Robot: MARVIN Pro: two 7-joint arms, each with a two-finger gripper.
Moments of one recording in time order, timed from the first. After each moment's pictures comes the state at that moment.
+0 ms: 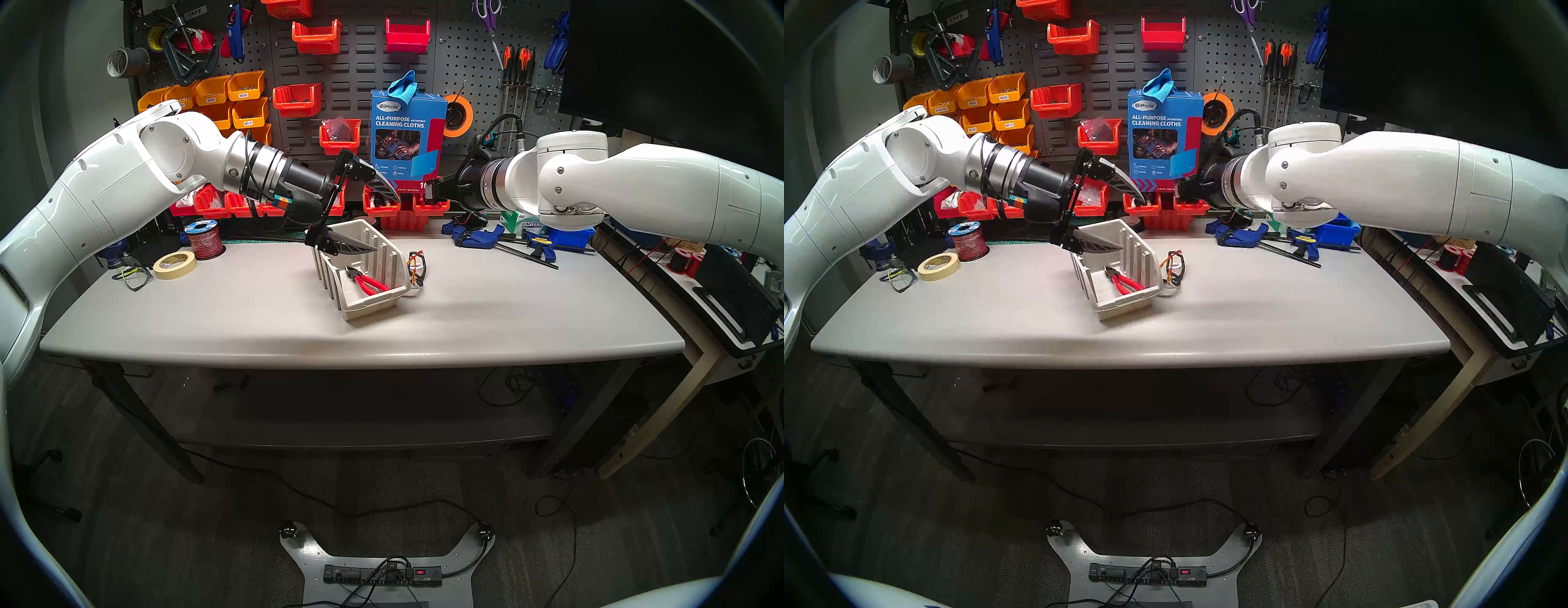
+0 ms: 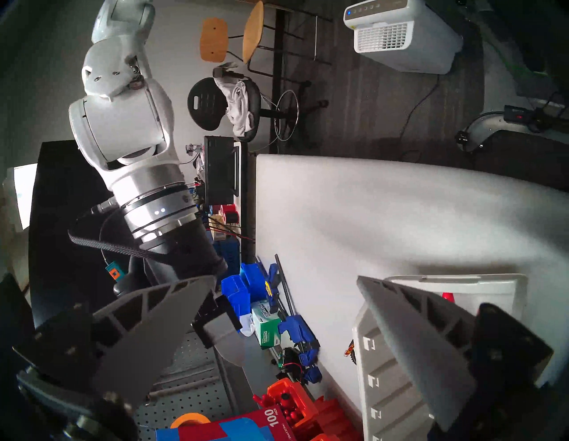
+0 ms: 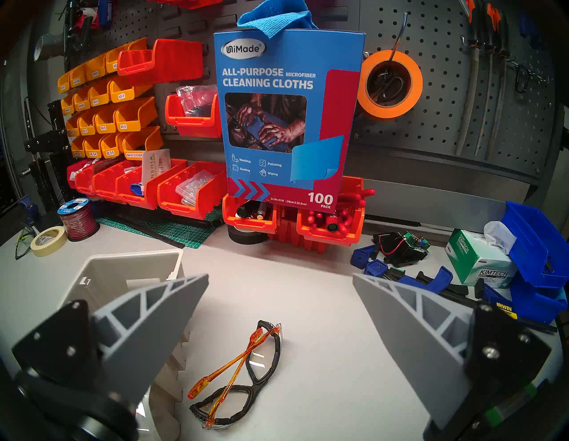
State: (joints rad) left arm 0.05 -0.72 -0.30 -1.34 -0.22 -0.96 -0.87; right arm 0.49 -0.76 -0.53 -1.75 2.03 0.10 -0.49
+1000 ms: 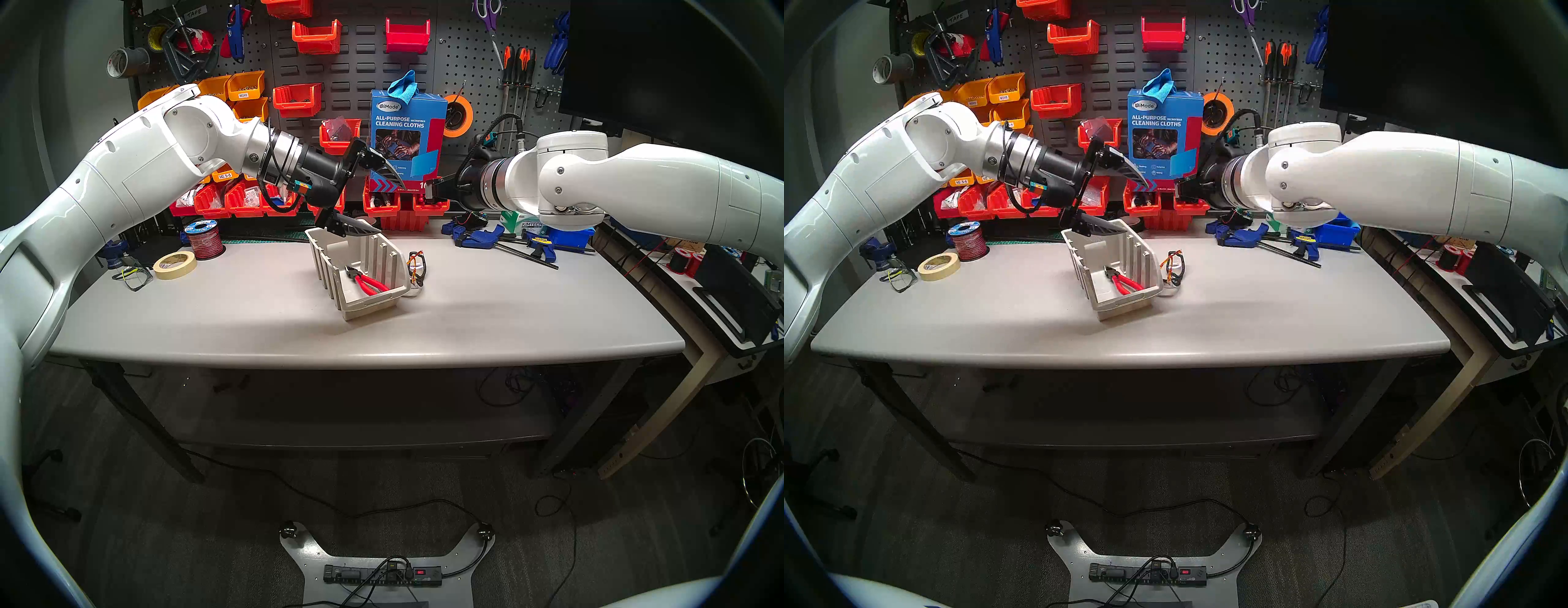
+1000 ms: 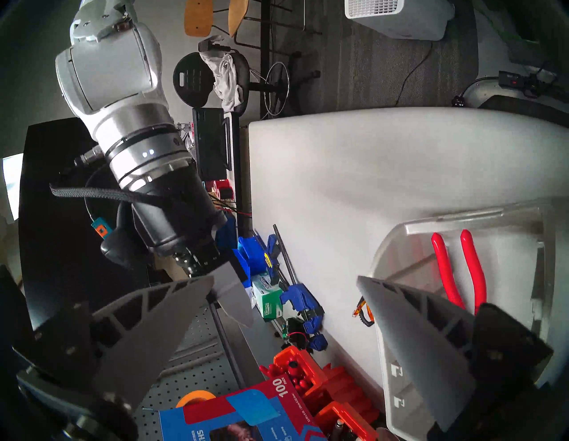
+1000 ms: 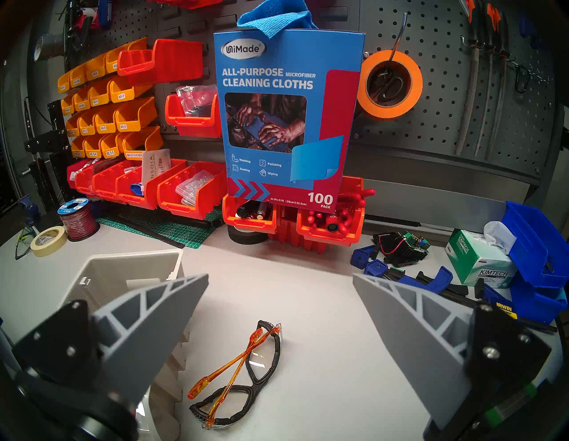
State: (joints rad) left arm 0.04 -0.83 -0.35 -1.18 -0.08 -0.96 -0.85; right arm 0.49 -0.76 -0.53 -1.75 2.03 0.10 -0.49
